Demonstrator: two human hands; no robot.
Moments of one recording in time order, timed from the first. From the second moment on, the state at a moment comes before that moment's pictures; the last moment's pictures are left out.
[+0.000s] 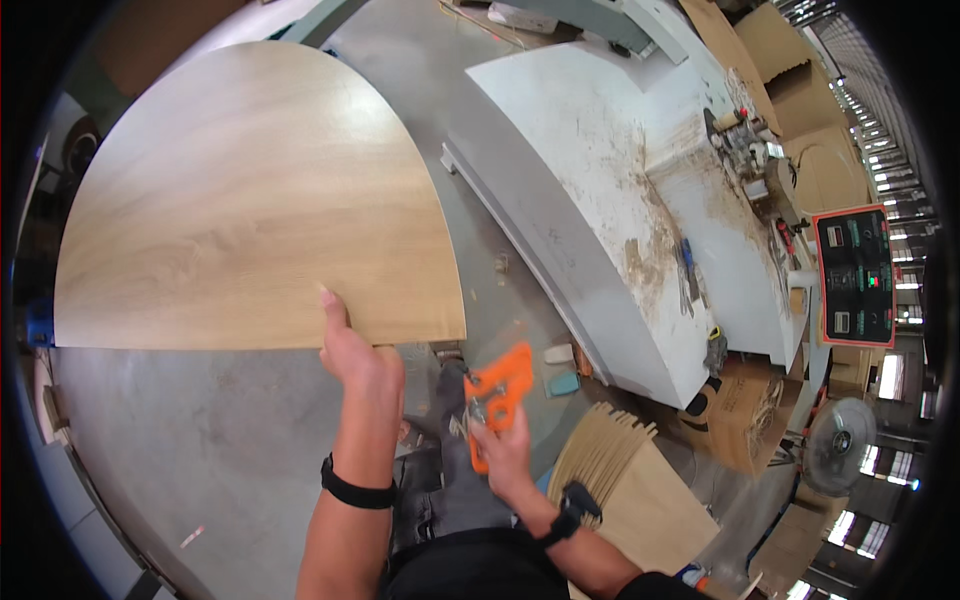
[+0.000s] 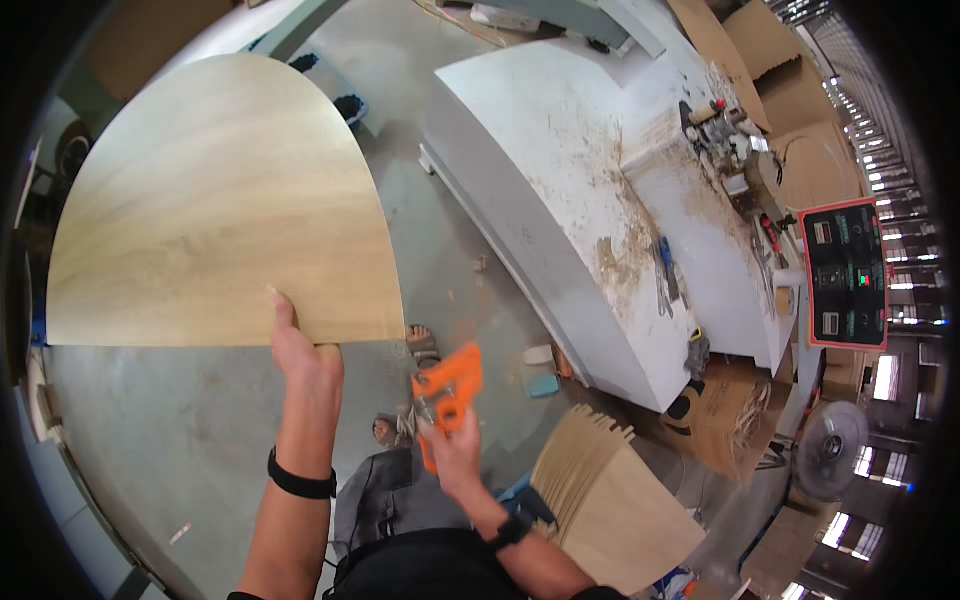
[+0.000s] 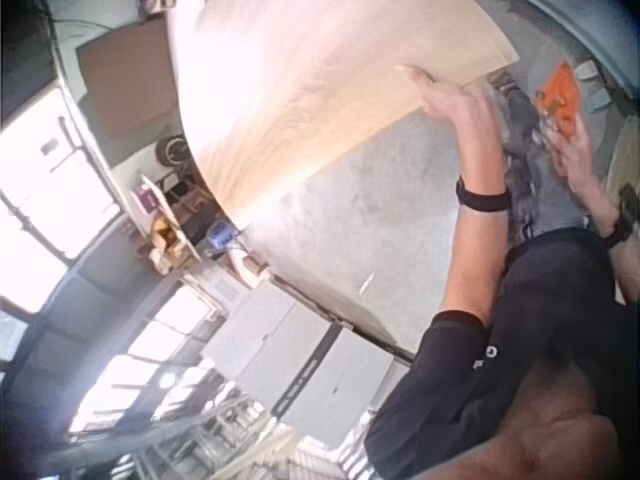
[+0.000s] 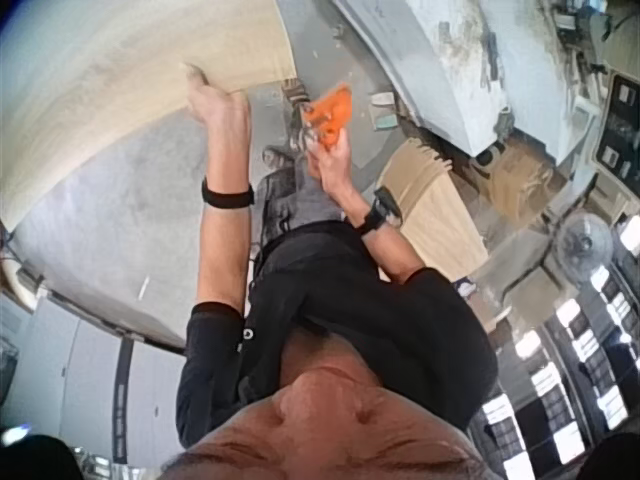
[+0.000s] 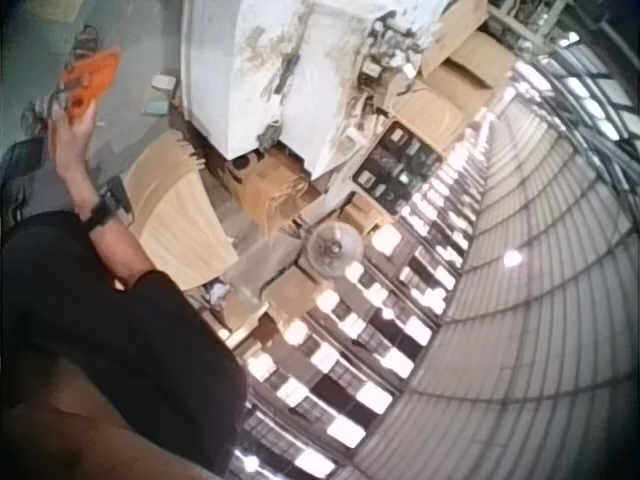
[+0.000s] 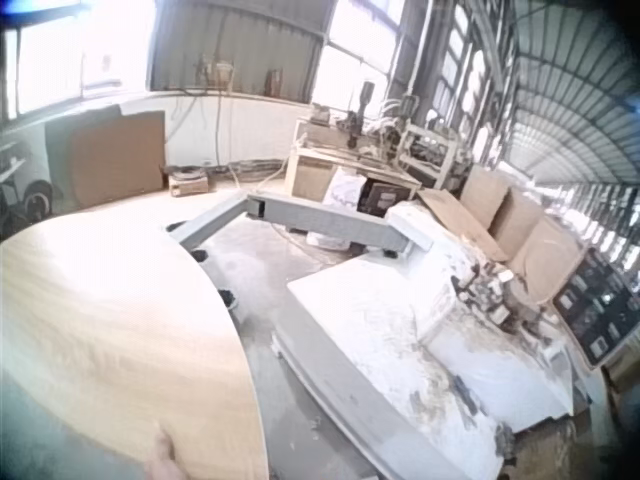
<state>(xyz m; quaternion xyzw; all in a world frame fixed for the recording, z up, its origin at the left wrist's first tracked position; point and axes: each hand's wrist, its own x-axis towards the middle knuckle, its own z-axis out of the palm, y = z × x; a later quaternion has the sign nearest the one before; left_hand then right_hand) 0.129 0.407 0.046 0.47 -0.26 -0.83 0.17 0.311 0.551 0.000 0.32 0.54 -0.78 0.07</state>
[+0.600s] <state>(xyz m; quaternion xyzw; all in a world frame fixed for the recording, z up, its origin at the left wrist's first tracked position) -0.045 0.387 0.056 -0.13 -0.98 -0.15 0.07 0.129 0.642 0.033 0.28 0.61 -0.74 -0.01</state>
